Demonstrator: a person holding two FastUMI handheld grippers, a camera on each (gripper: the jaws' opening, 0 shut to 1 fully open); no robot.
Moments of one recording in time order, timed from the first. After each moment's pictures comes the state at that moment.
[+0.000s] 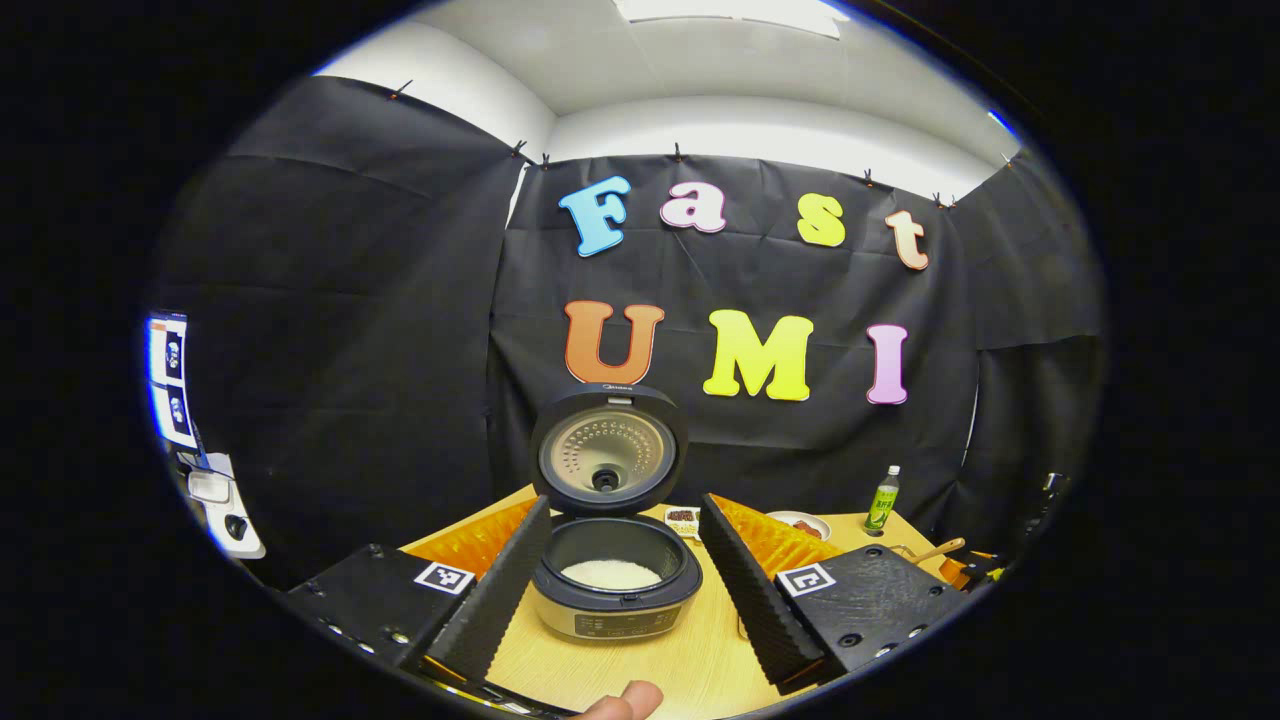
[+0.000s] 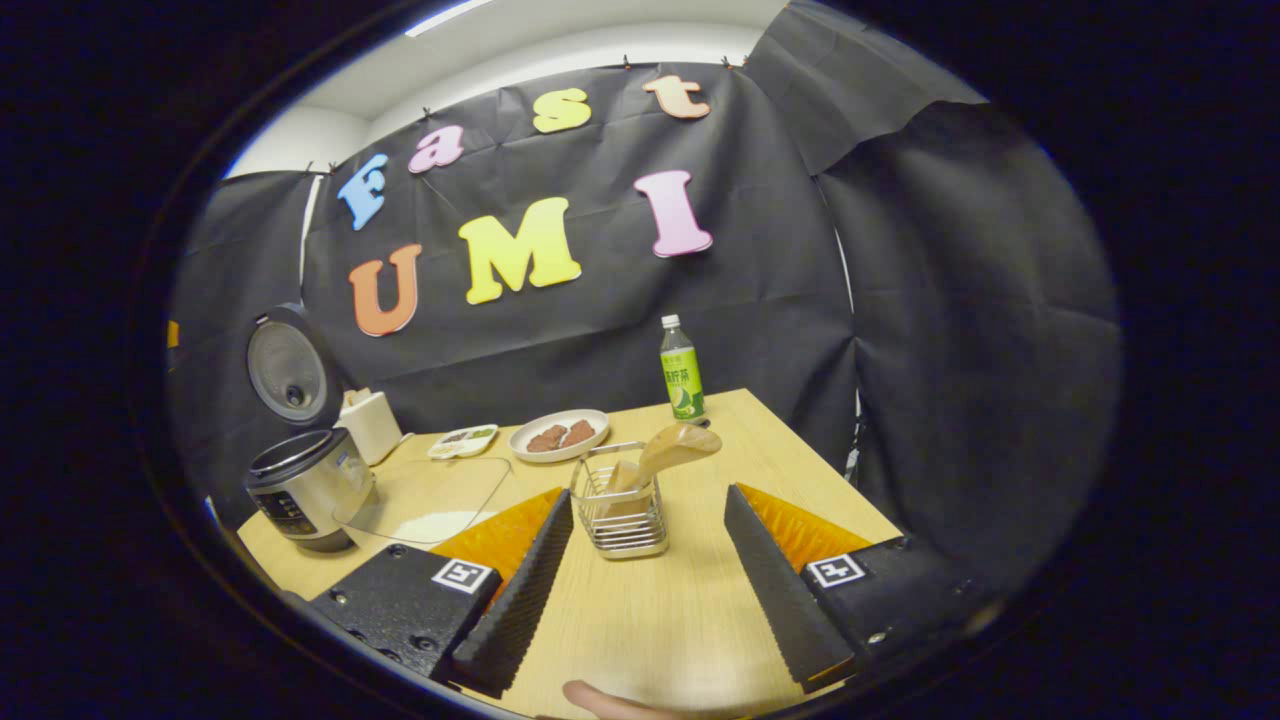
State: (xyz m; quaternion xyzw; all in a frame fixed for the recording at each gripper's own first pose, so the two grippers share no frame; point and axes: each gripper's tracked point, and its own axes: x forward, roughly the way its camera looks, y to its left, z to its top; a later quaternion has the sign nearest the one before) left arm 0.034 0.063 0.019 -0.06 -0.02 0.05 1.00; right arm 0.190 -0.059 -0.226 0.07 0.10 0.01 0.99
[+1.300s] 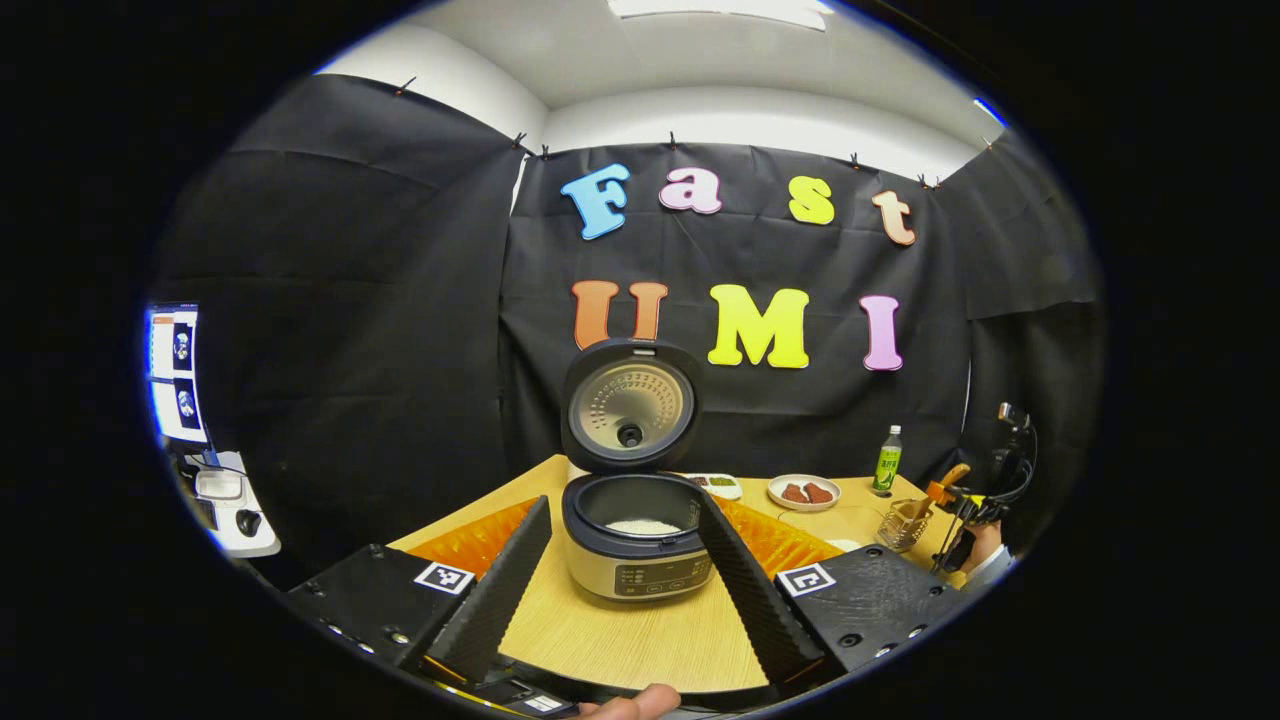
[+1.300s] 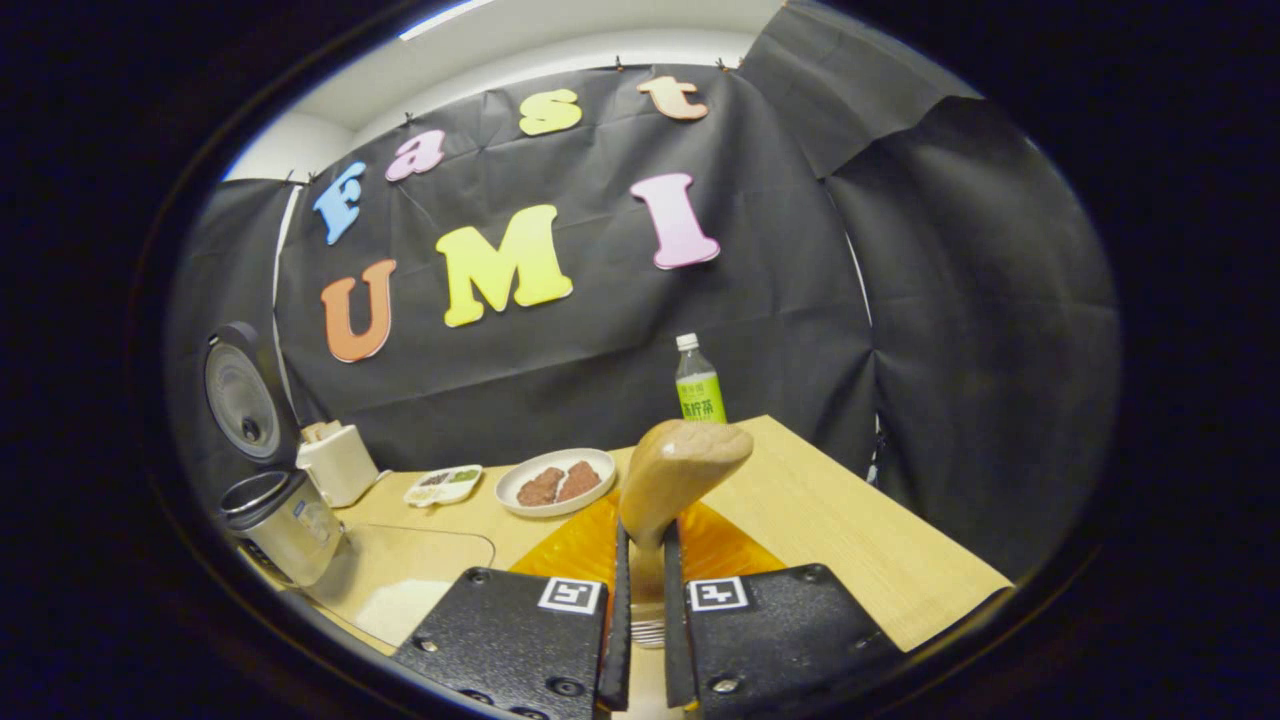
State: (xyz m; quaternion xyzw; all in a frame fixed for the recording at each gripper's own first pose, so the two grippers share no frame) left arm -0.007 0.092 -0.038 -0.04 0.00 0.04 1.00; right arm 0.291 -0.015 -0.200 0.07 0.06 0.00 1.00
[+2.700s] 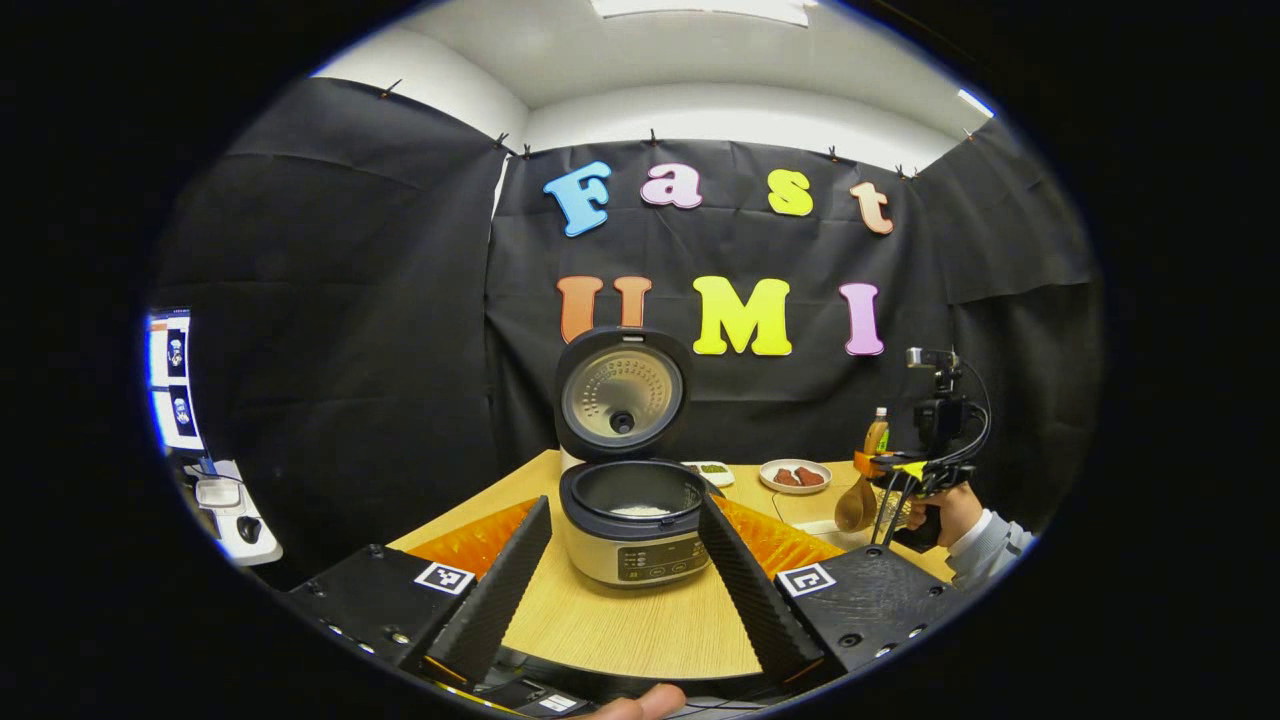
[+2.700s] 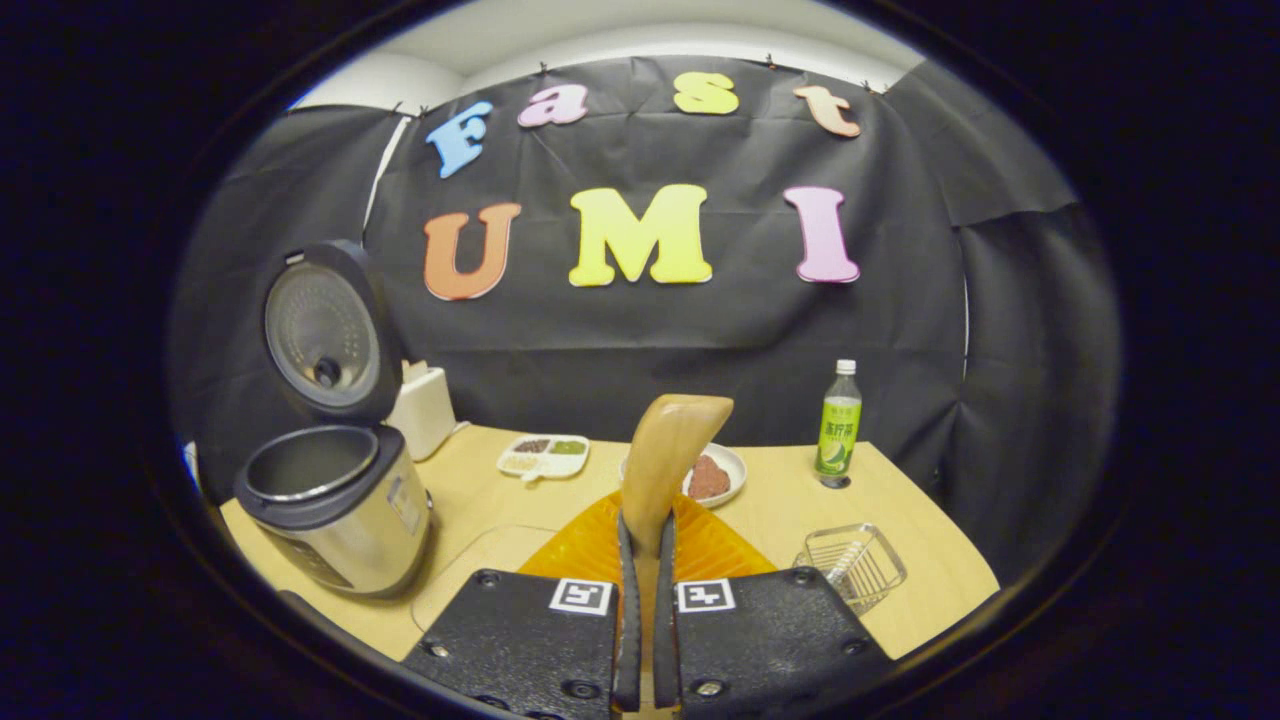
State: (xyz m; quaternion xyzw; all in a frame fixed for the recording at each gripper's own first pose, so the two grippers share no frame) left arm -0.022 0.095 -0.058 -0.02 0.01 0.01 1.00; right arm 0.280 0.158 -0.206 -0.06 0.11 0.08 0.99
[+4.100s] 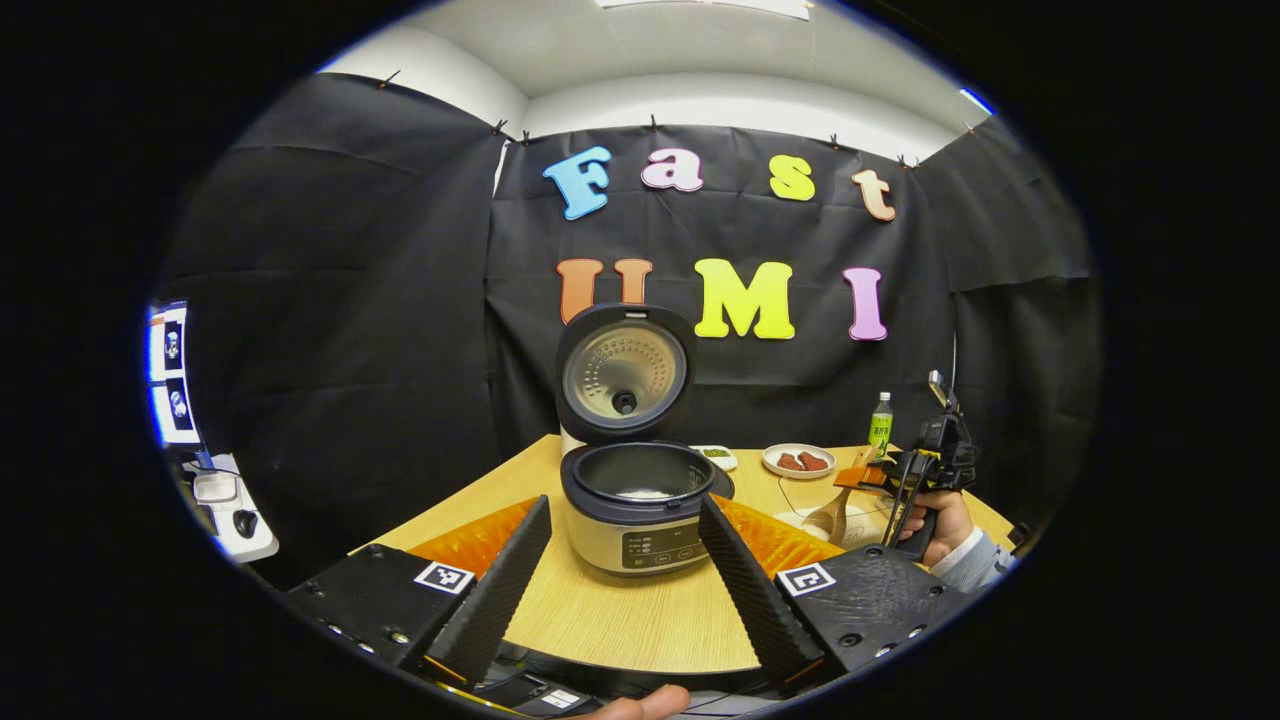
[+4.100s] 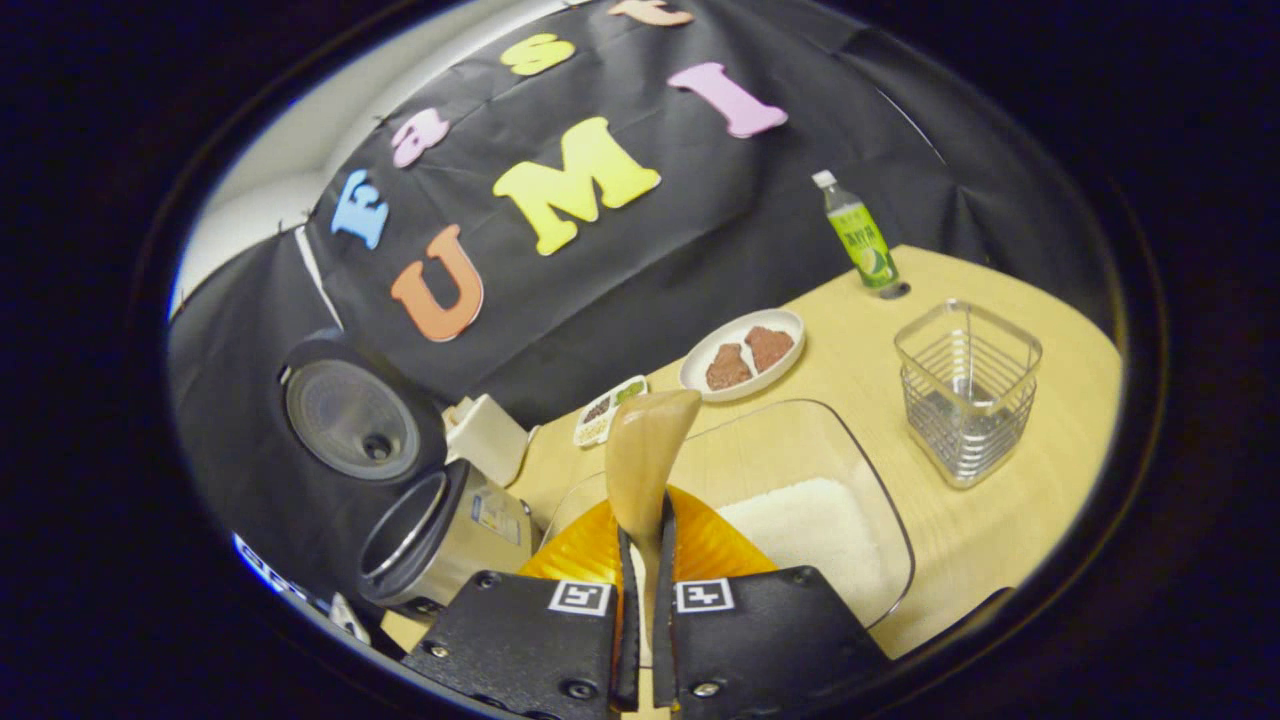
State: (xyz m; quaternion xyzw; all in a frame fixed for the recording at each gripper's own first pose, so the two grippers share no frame) left arm -0.013 0.095 -0.078 -0.02 0.02 0.00 1.00; right arm 0.266 0.191 -0.267 0.28 0.23 0.13 0.92
